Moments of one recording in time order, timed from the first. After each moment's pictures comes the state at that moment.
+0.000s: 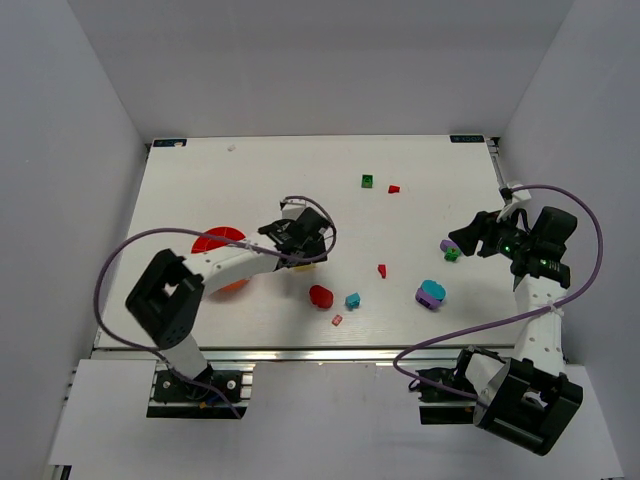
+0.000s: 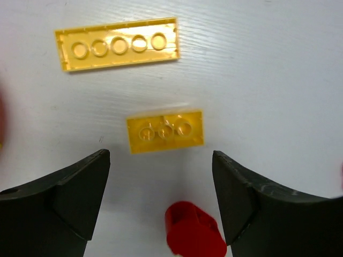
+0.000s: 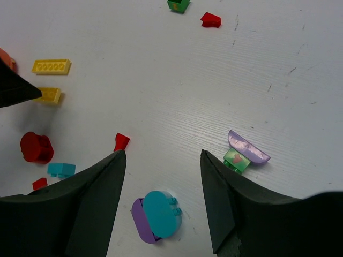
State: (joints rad) left arm -0.80 1.73 1.17 -0.54 -0.48 -0.86; right arm -0.38 0.99 0.76 -0.35 -0.89 -0.19
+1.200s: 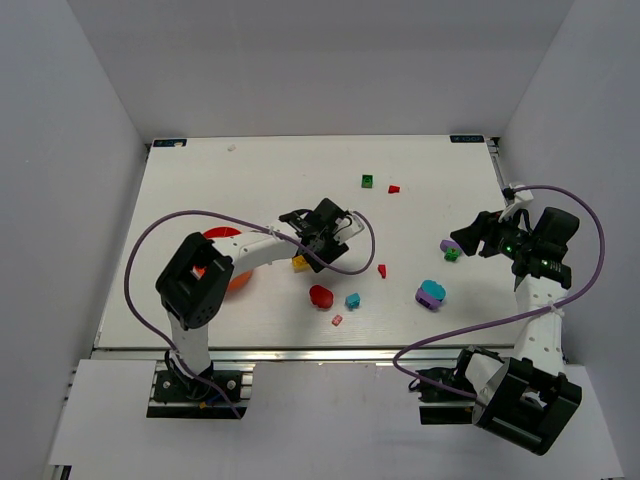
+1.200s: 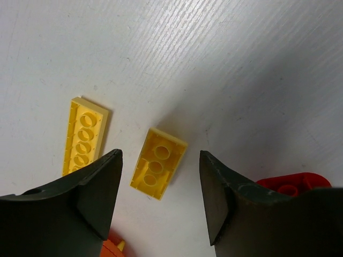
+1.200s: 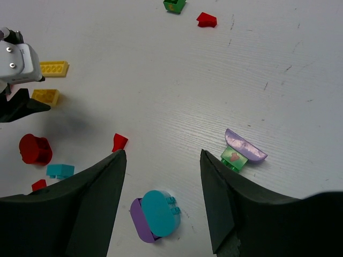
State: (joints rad) left arm -0.80 1.86 1.31 -0.51 -0.18 0.26; right arm -0.40 0.99 0.76 -0.35 -0.89 -0.19
